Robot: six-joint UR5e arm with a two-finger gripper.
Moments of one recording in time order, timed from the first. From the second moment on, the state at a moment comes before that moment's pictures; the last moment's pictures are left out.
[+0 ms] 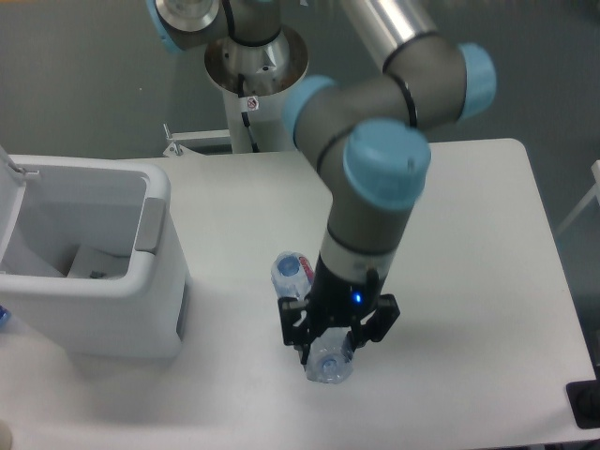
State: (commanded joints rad) arm 2.43 -1.94 -1.16 -1.06 1.13 0.26
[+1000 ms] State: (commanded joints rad) arm 2.25 -1.77 -1.30 -0.94 0.83 0.21
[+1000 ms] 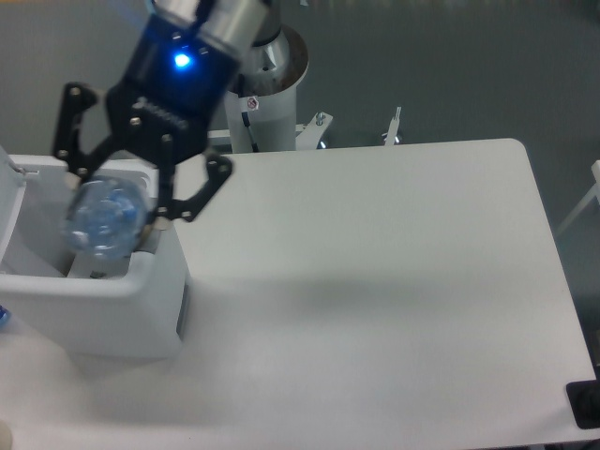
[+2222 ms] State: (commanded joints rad) arm 2.38 -1.70 -1.45 -0.92 0.87 0.35
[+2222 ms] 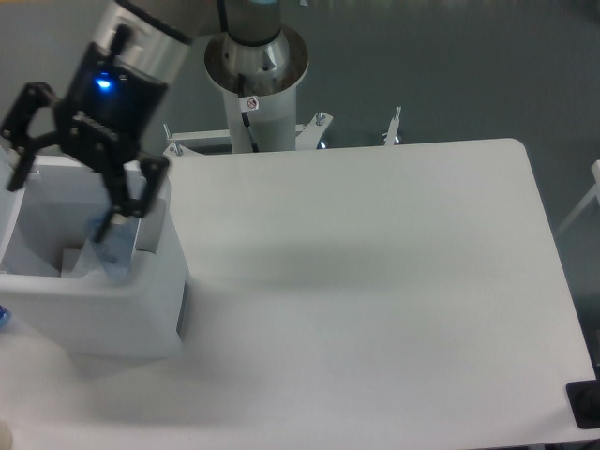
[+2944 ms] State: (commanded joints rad) arm 2.66 -1.87 -1.46 -0.93 1.23 0.60
